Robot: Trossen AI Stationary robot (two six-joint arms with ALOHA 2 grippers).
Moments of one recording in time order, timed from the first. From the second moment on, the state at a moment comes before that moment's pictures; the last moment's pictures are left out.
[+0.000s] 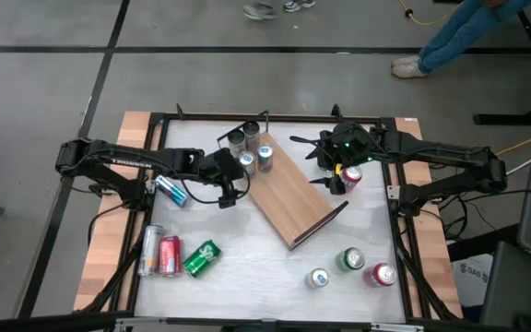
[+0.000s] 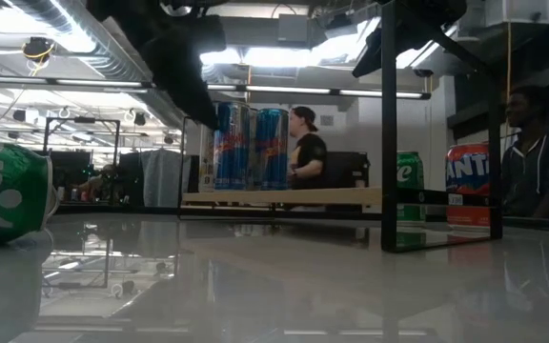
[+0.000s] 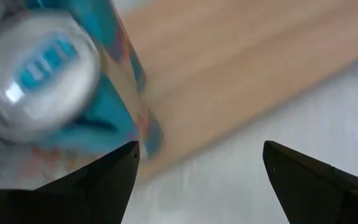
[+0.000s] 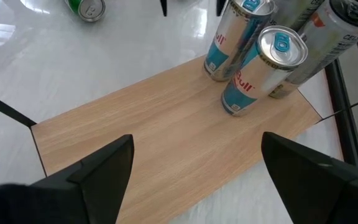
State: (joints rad) left arm 0.08 1.35 0.93 -0.43 -0.15 -0.04; right arm -0.21 1.22 1.12 -0.65 -0.19 -0.35
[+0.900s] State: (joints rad) left arm 0.10 1.28 0.91 -0.46 -0.14 -0.18; right arm -0.21 1.22 1.12 -0.65 -0.19 -0.35
